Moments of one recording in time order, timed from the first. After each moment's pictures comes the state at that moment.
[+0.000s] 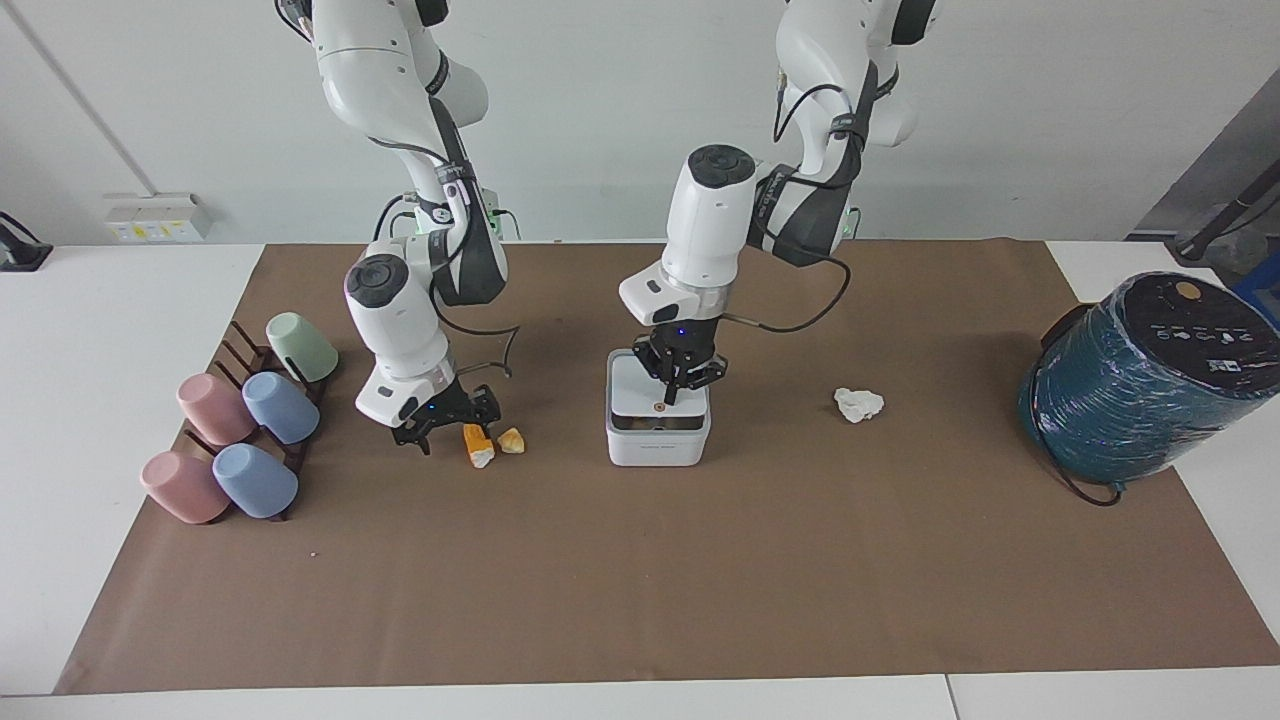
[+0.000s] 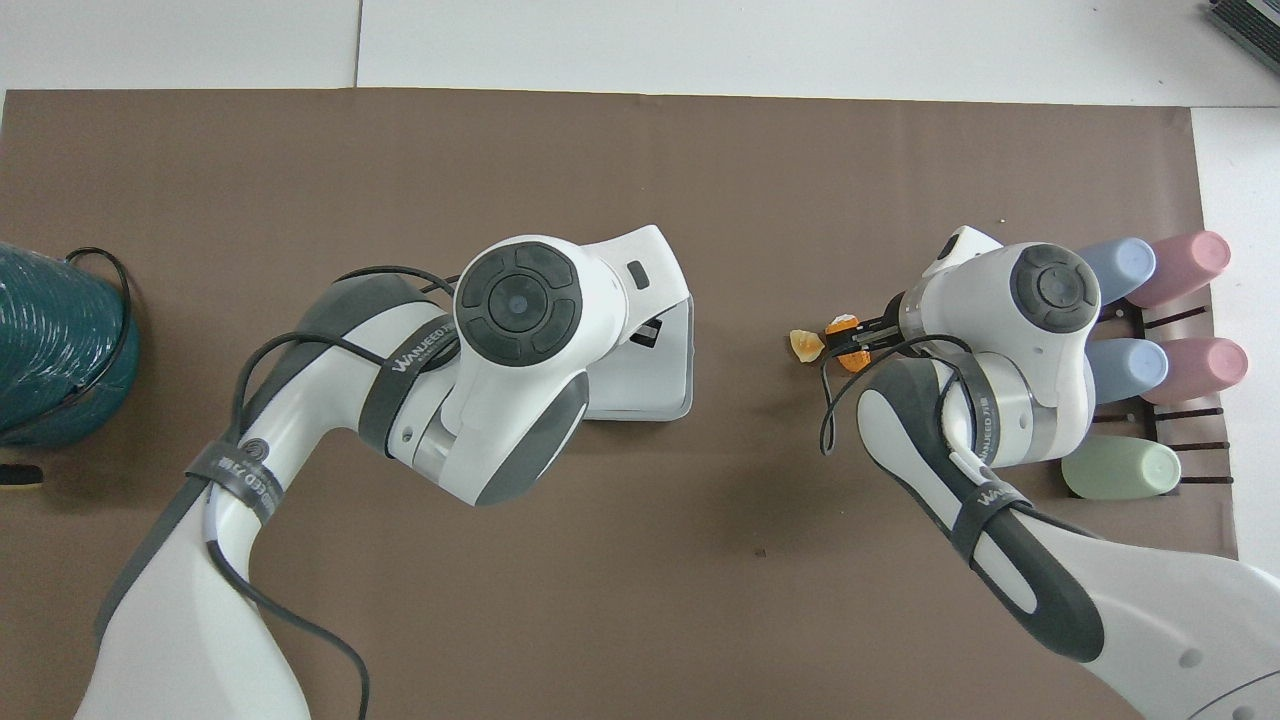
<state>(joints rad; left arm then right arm) -0.64 0.28 0.02 -1.68 0.01 2.18 -0.23 0.23 0.29 -0.06 -2.05 0.08 2.43 -0.13</state>
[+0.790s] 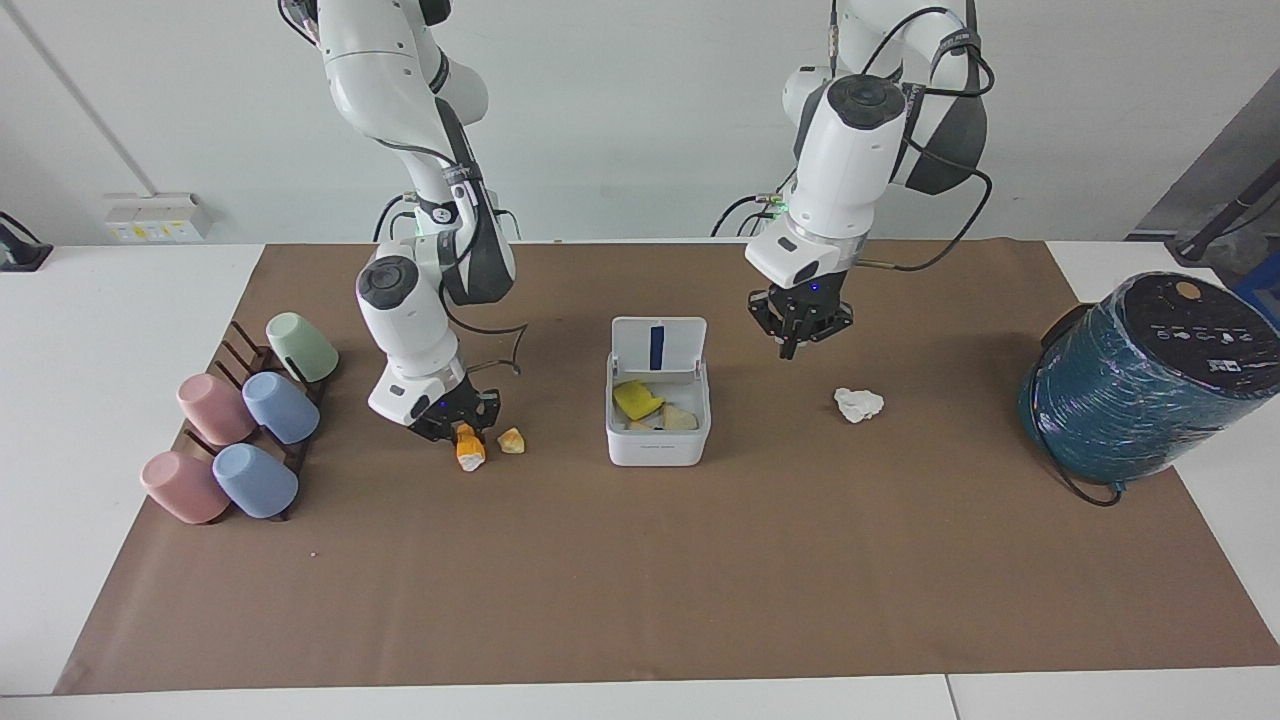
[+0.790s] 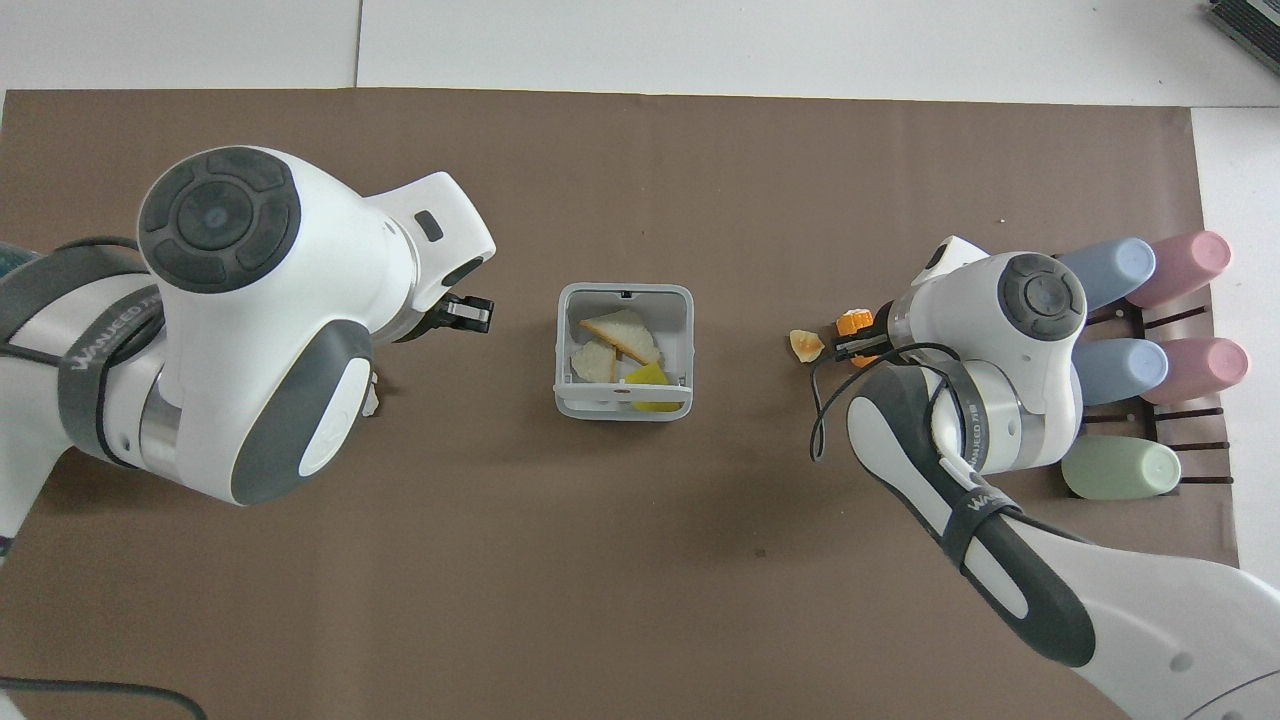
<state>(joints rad) -0.46 0.11 0.04 -1.76 0.02 2.01 -0.17 0.24 0.28 -0.06 -2.04 0.11 2.40 -0.11</state>
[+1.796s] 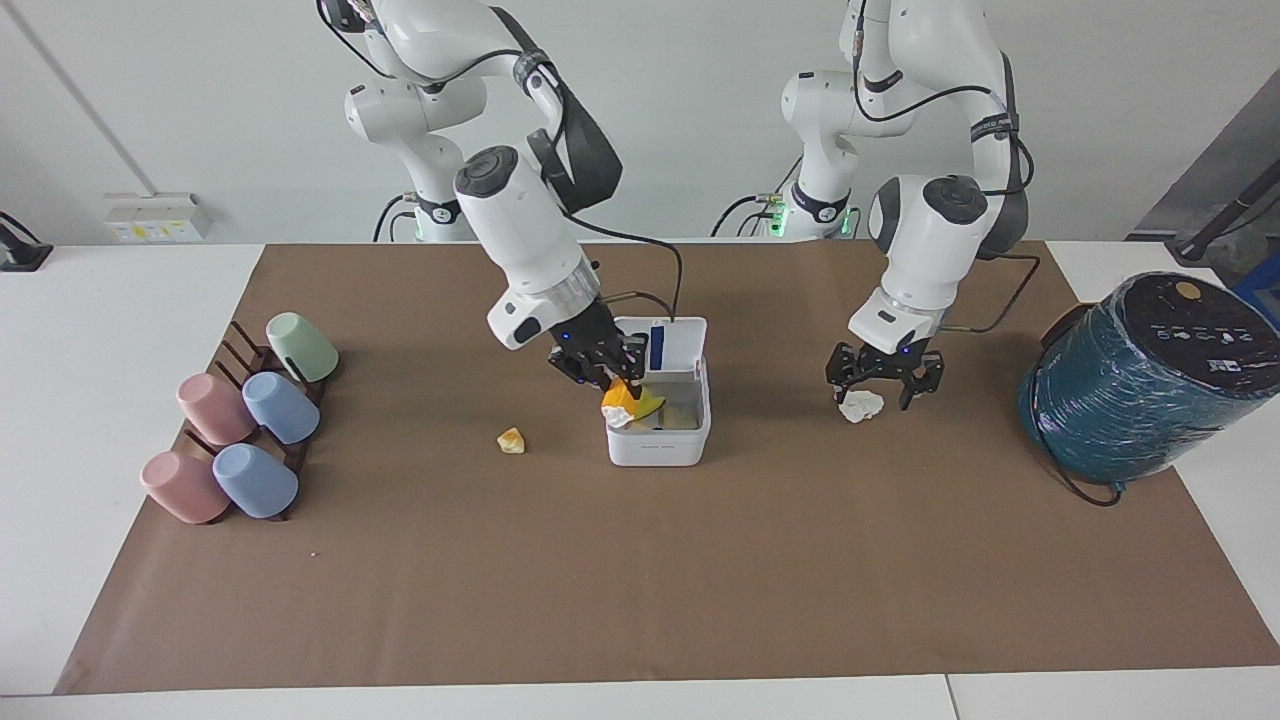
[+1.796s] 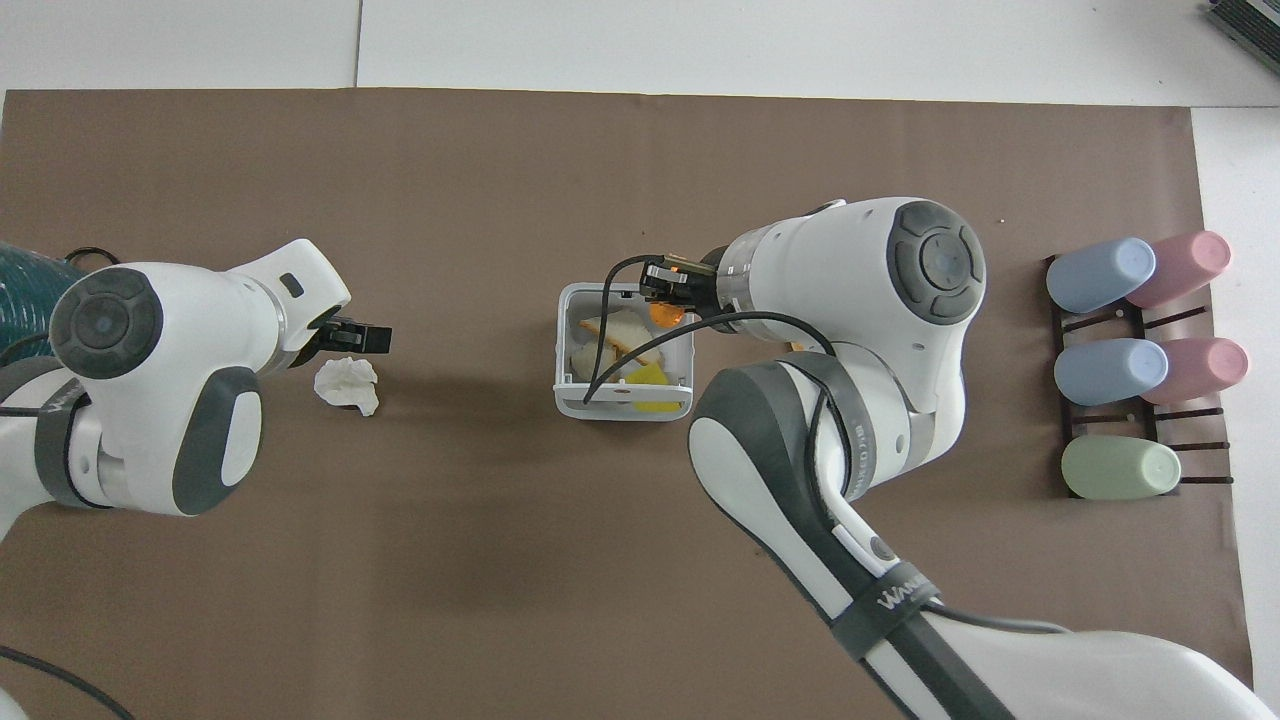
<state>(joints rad) -0.23 0.08 0.04 -2.16 0.02 2.43 0.01 0.43 0.29 0.05 -1.74 0.34 2.33 0.54</state>
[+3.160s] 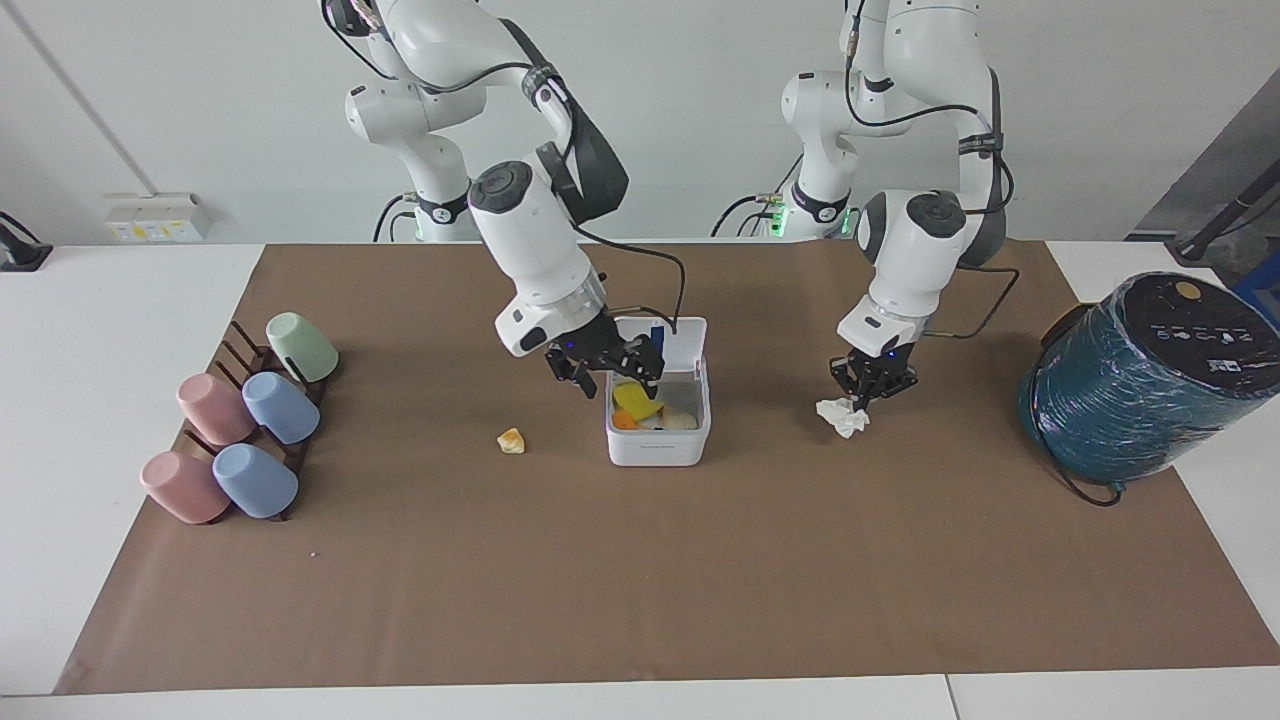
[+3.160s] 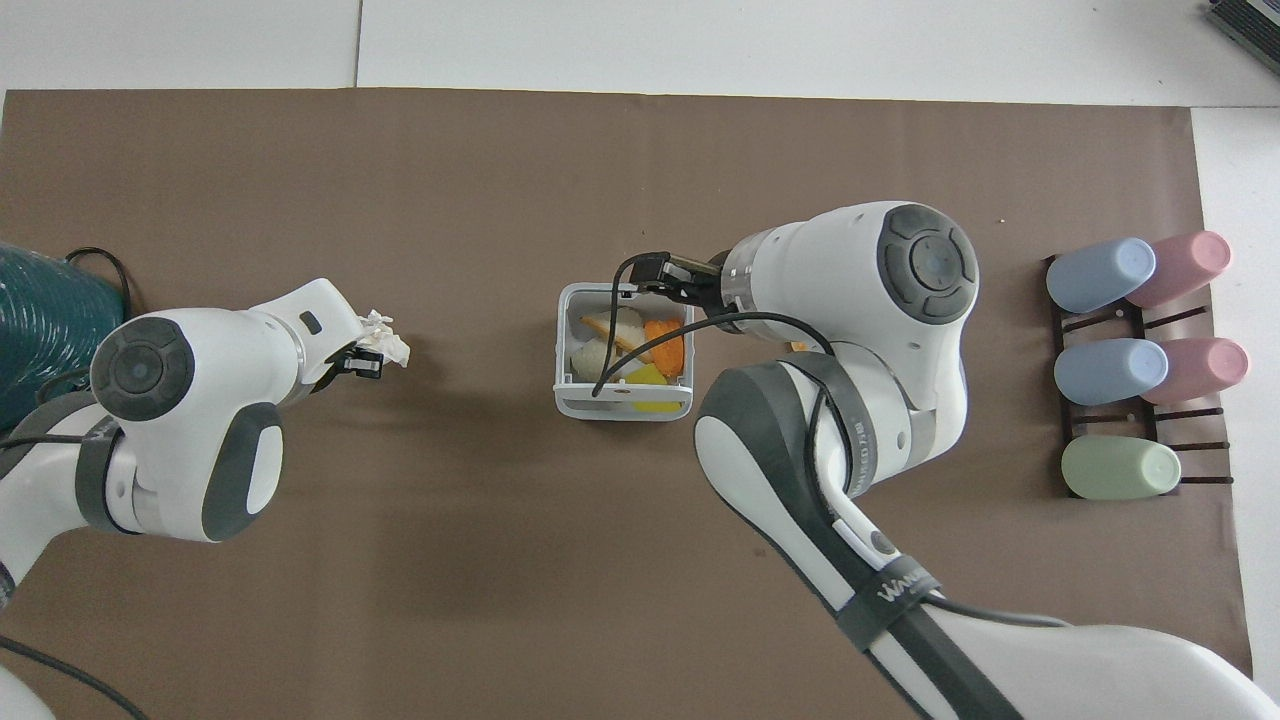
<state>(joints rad) -0.24 0.07 0.02 -2.22 0.02 2.50 0.02 0.40 0.26 0.02 -1.75 0.26 2.32 0.58</state>
